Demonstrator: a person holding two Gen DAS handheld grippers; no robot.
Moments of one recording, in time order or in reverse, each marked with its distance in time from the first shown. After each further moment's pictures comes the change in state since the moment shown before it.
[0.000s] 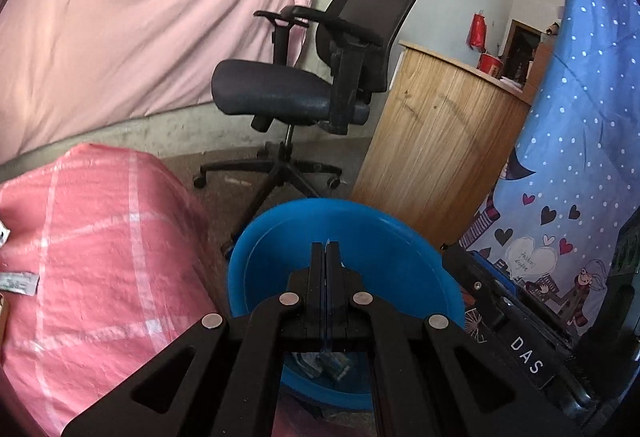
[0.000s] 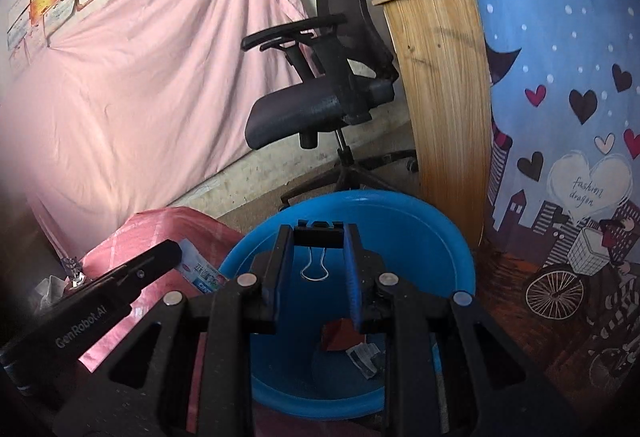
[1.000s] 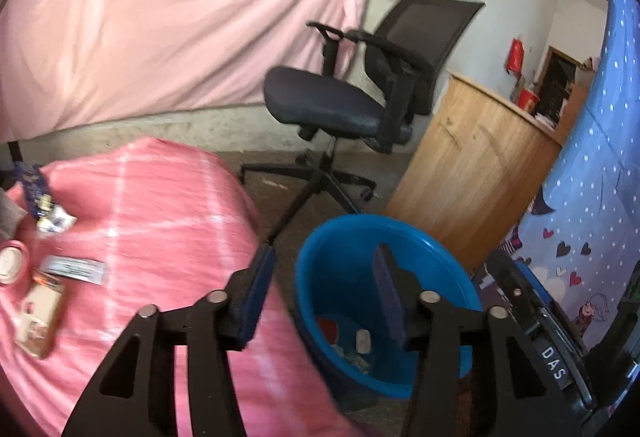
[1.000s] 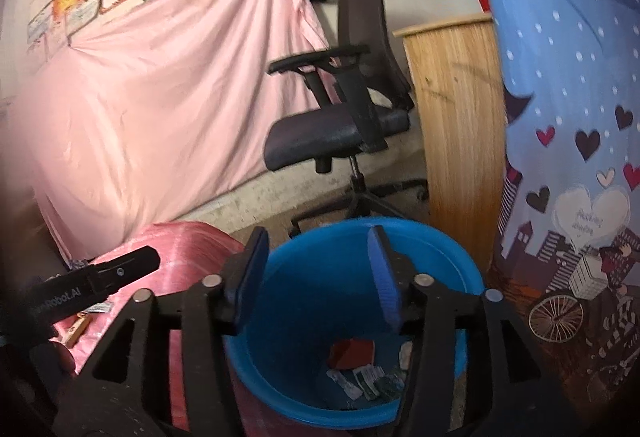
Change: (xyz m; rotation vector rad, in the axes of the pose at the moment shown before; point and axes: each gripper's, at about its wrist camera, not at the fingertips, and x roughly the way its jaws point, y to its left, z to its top) left arm -0.057 0.047 0.008 -0.115 -0.057 0.117; right arm -0.018 0.026 0.003 -0.068 -0.119 0.037
